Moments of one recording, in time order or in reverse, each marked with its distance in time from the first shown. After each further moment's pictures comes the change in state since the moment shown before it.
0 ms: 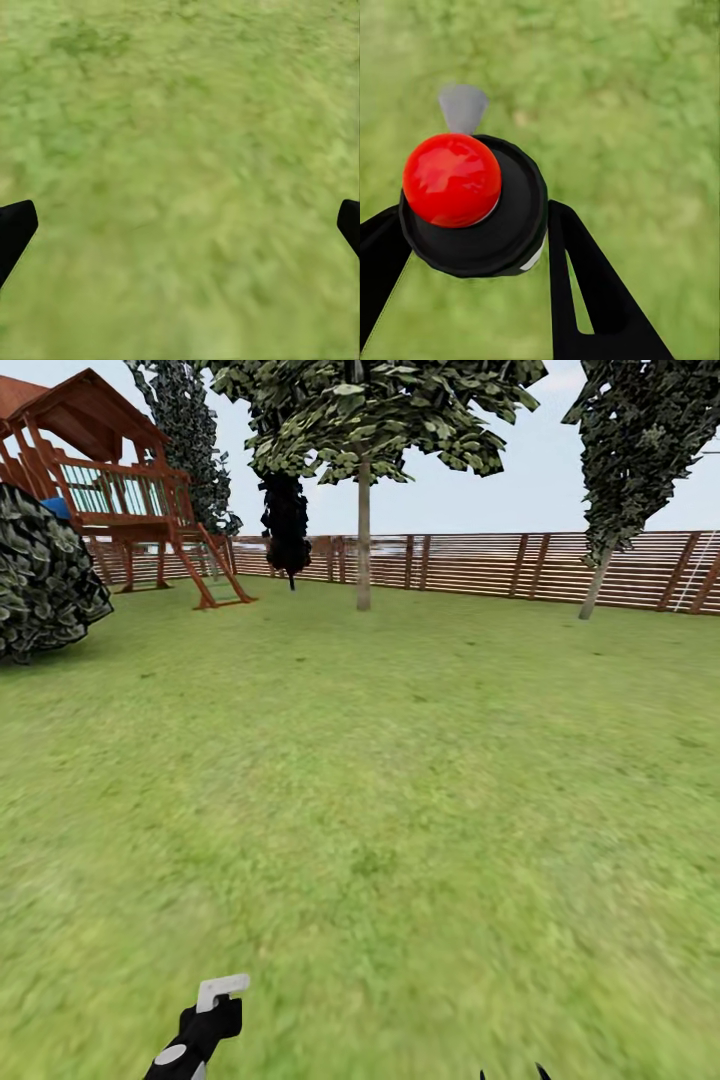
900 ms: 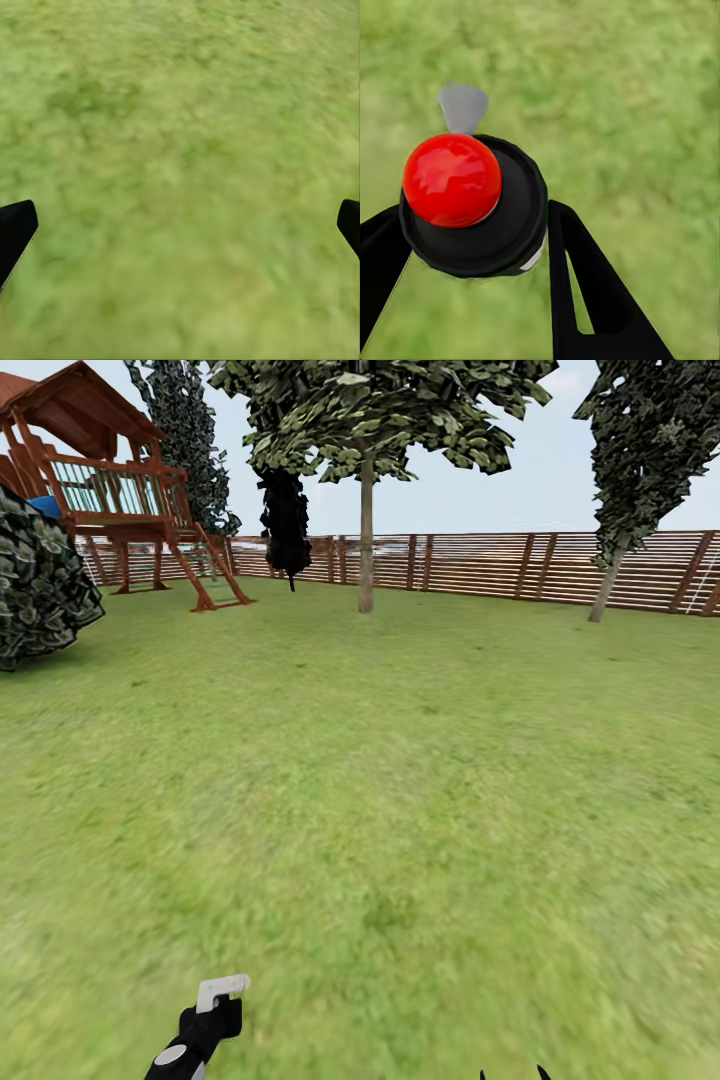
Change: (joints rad) left arm 0.000 0.000 0.000 0.001 0.001 0.000 0.000; right arm 0.000 0.000 0.000 0.000 0.001 0.000 0.000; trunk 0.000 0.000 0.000
